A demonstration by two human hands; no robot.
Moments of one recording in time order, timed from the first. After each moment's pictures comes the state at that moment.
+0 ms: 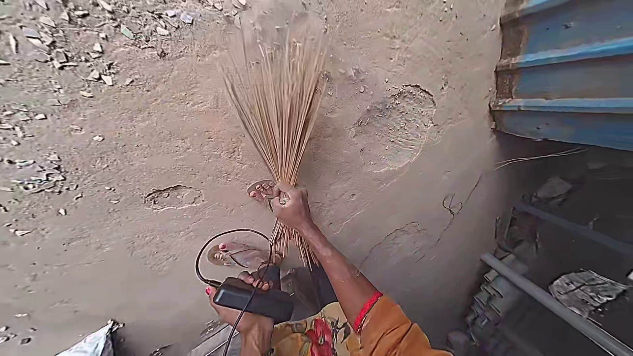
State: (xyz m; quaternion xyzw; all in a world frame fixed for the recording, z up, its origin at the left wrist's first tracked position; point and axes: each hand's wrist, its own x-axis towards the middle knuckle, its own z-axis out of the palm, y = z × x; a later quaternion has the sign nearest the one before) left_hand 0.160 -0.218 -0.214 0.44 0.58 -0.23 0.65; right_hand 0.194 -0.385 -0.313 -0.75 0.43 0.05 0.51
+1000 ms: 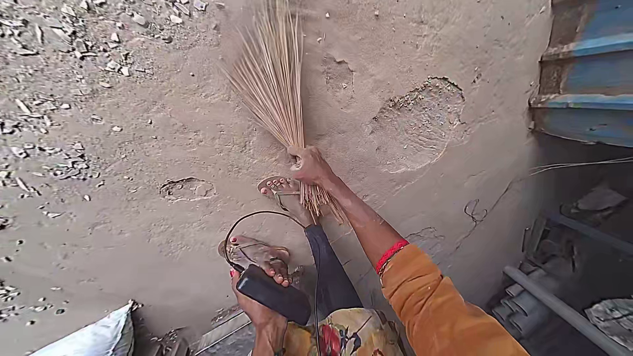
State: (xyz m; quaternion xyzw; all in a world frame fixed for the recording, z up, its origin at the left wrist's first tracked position) left_hand 0.156 -0.239 -0.218 0.40 0.56 -0.28 0.67; right_hand 0.238 -0.478 -0.350 -0.79 0.26 0.29 0.48
